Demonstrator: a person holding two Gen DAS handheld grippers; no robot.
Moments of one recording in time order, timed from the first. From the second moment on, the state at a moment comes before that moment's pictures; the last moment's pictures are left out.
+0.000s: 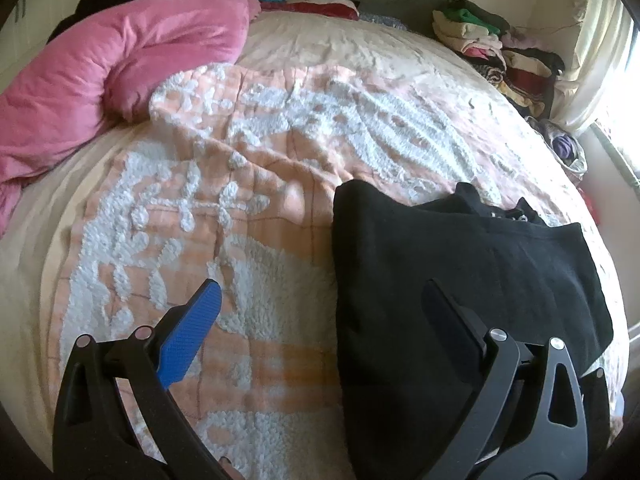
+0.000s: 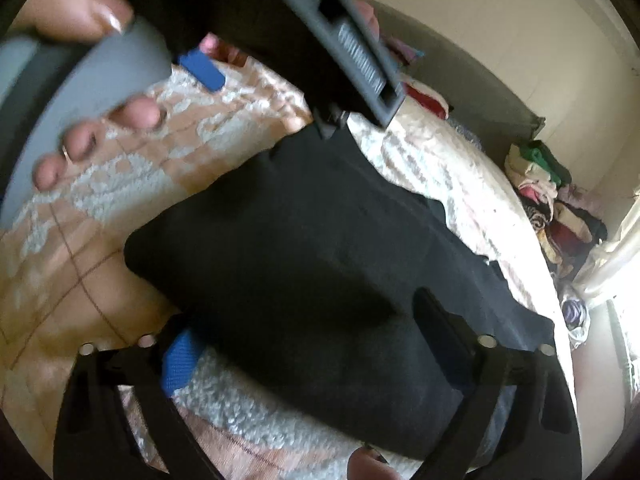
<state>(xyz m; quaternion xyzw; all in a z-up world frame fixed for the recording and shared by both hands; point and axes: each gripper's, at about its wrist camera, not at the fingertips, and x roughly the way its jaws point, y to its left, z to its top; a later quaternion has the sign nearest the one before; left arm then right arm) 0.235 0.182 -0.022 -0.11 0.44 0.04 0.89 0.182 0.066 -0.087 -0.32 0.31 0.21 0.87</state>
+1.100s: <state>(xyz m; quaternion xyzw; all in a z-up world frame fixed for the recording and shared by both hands) 0.260 0.042 0.054 -0.15 0.40 -0.12 0.89 0.155 -0.081 0.011 -0.07 0.24 0.20 0.95</state>
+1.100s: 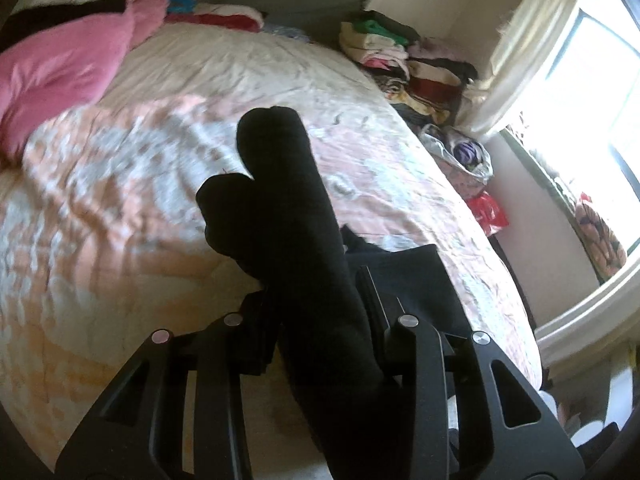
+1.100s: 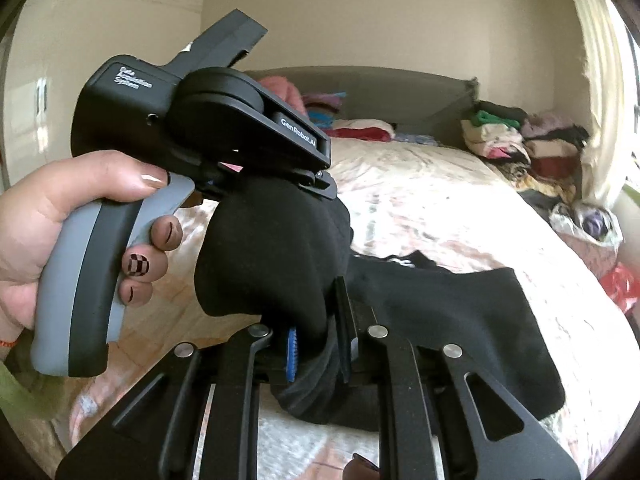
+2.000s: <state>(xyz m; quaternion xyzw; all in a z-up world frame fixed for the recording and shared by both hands) 0.308 -0.104 0.038 -0.08 0.45 -0.16 0.87 0.173 -0.209 -0.015 0.14 0.34 0.12 0.92</state>
